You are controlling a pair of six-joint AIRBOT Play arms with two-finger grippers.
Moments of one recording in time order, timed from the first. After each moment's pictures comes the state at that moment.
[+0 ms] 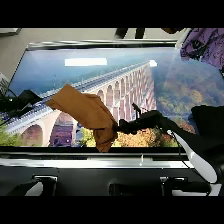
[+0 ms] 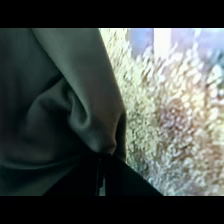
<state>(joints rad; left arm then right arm) 0.23 -1.03 1.10 1.22 -1.17 -1.82 0.30 -1.55 0.83 2.75 -0.91 -1.98</state>
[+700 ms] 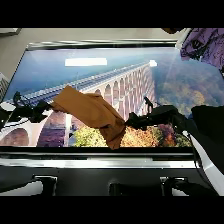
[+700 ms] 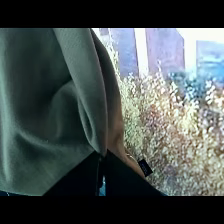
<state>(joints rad) 0.31 -1.42 0.94 0.99 -0.77 -1.63 0.17 -1.38 0.83 2.60 -1.01 -1.82</state>
